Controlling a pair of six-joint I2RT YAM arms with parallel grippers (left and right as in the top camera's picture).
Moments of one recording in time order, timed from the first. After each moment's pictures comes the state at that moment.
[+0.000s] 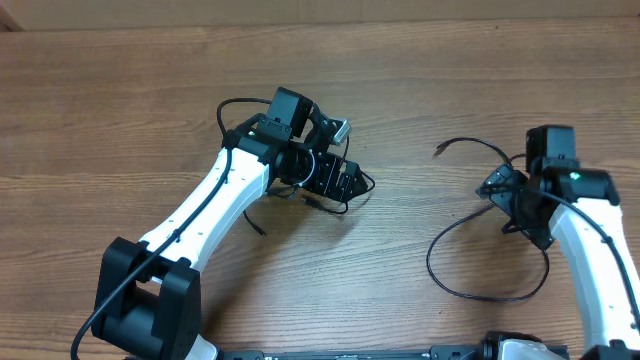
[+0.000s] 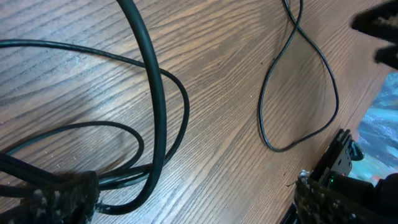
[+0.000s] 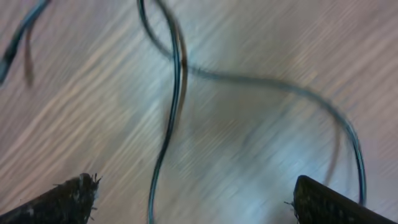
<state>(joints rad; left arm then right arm) -0.43 1.72 1.28 -0.72 0.60 -0.10 -0.11 1.34 0.96 -0.93 0.14 0.67</state>
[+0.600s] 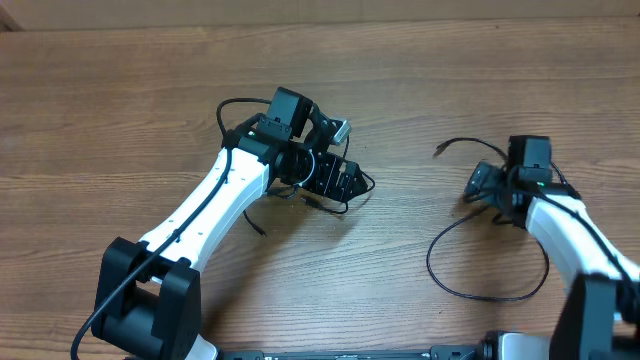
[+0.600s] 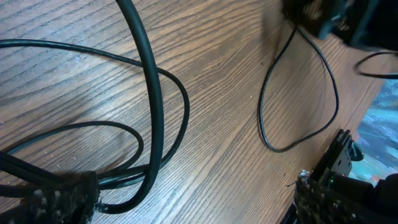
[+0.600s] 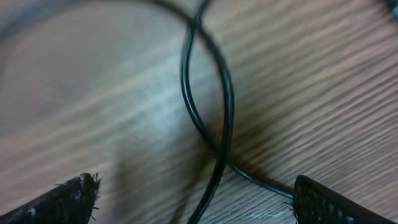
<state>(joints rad) -0.43 1.72 1.28 -0.72 0.60 -0.11 -0.11 1.53 0.78 -0.43 0.15 0.37</state>
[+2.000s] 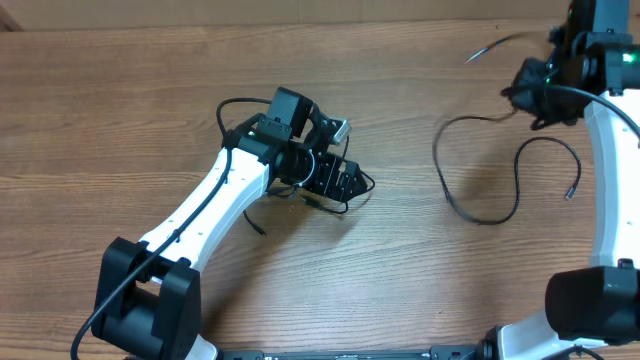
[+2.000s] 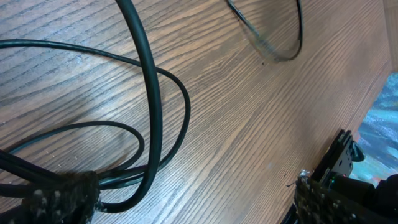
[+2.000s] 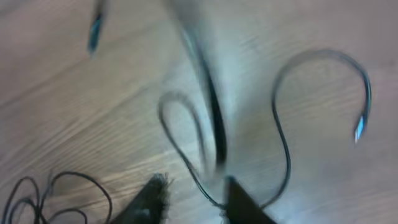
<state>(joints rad) -0.43 1.72 1.28 -0.72 0.59 -0.11 -0.11 1.74 1.84 -1.29 -0.04 0.33</state>
